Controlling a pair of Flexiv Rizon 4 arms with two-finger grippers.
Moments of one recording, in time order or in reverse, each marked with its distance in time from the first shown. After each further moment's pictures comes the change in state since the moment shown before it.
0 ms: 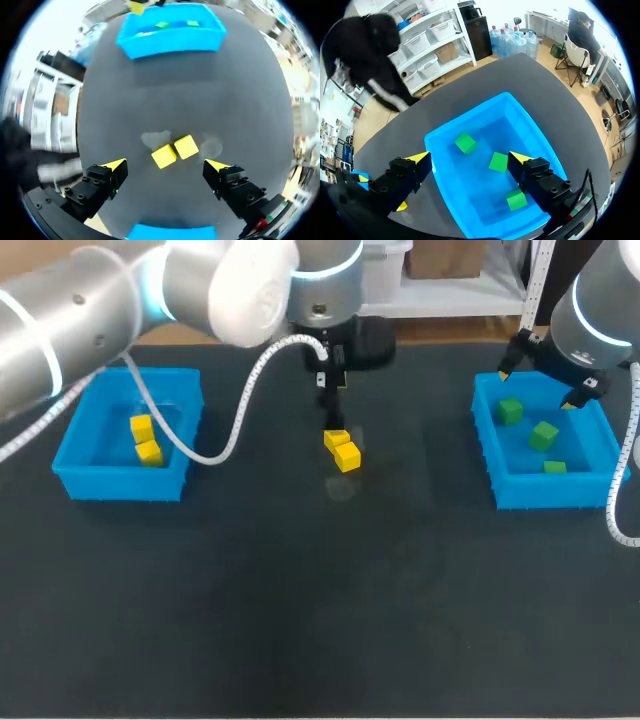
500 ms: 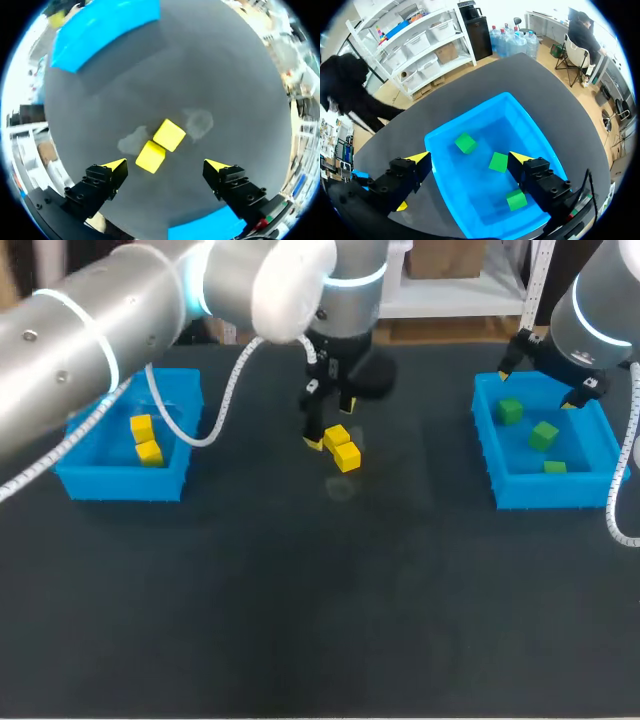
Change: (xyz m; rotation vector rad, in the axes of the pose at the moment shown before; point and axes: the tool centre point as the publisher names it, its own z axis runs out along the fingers) left arm 0.011 -0.009 0.031 0.143 0.110 0.447; right arm 0.000 0.000 0.000 0.000 0.000 0.000
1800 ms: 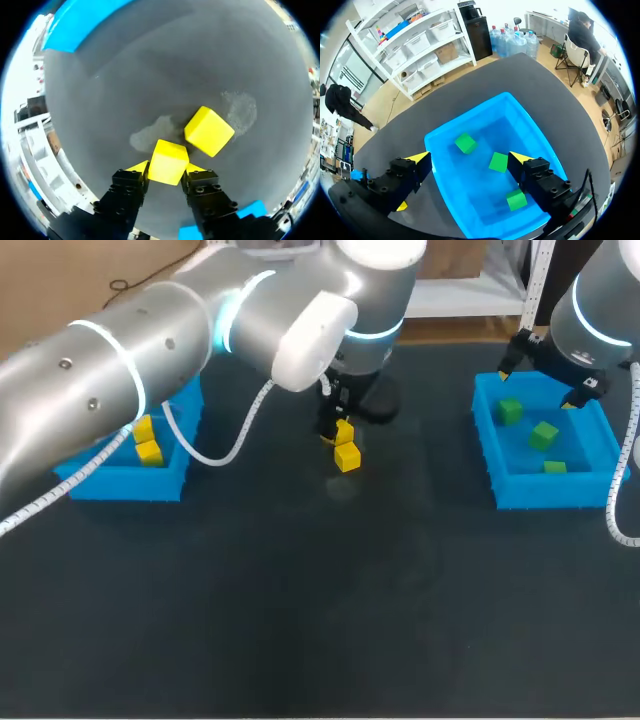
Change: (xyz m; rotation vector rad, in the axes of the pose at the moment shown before) left arm 0.017 0.033 0.033 -0.140 0.146 -0.076; right arm 0.000 0.000 0.000 0.000 0.000 0.000
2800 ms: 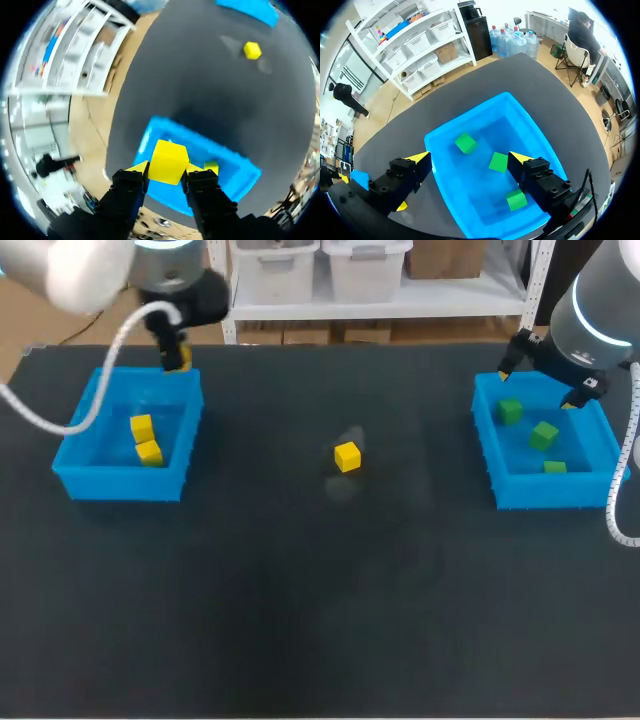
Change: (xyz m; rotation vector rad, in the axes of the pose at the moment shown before) left arm 0.254 -0.100 -0.068 -0.058 0.116 -0.913; right arm 0.000 0.000 0.000 0.000 0.000 0.000
